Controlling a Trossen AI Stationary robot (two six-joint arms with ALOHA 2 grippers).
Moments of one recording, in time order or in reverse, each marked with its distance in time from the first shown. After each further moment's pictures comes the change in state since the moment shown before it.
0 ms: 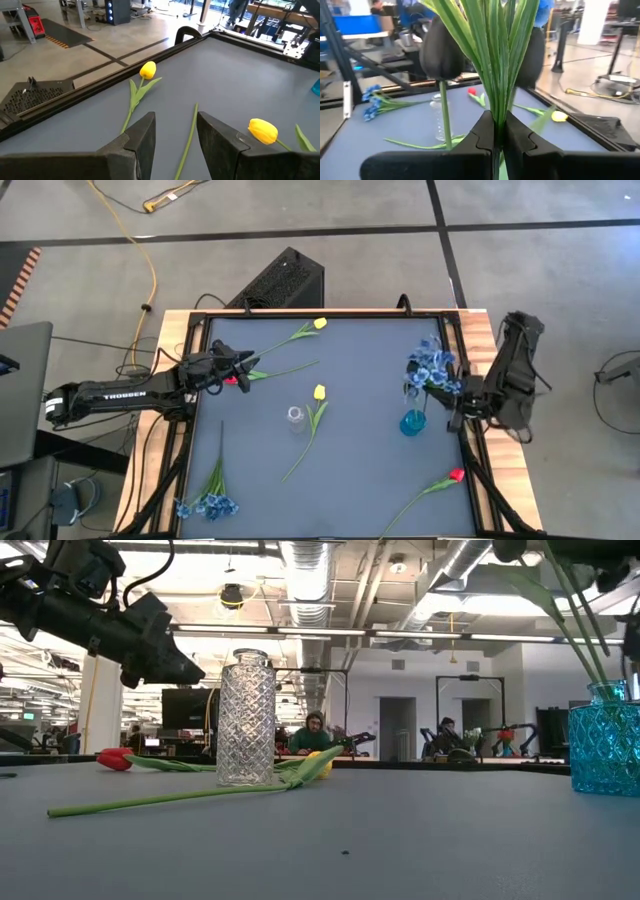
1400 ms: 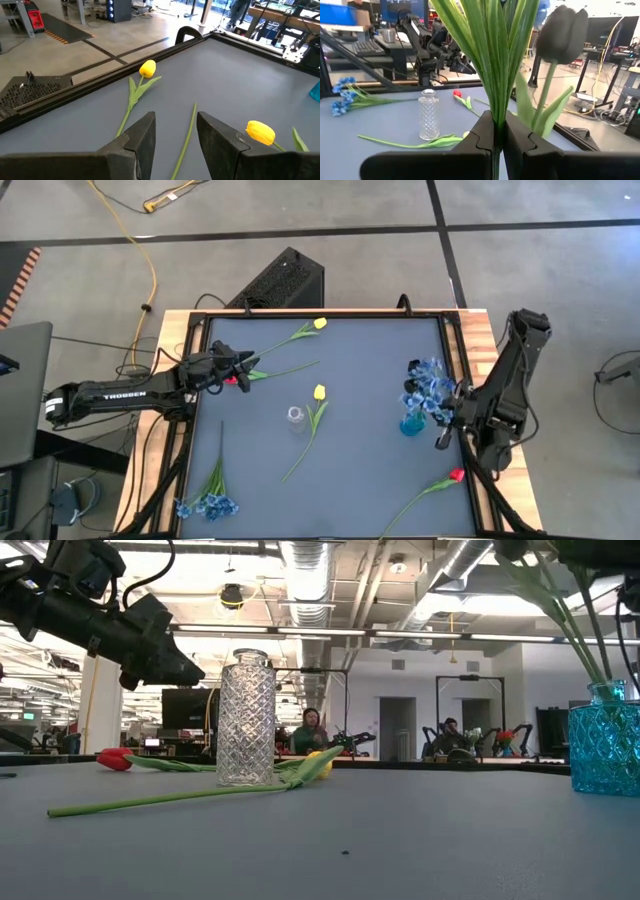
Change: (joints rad) left arm 0.000 0.000 0.000 -0.002 -0.001 -0.034; right arm 0.058 0.349 0.000 -0.101 0.187 0.320
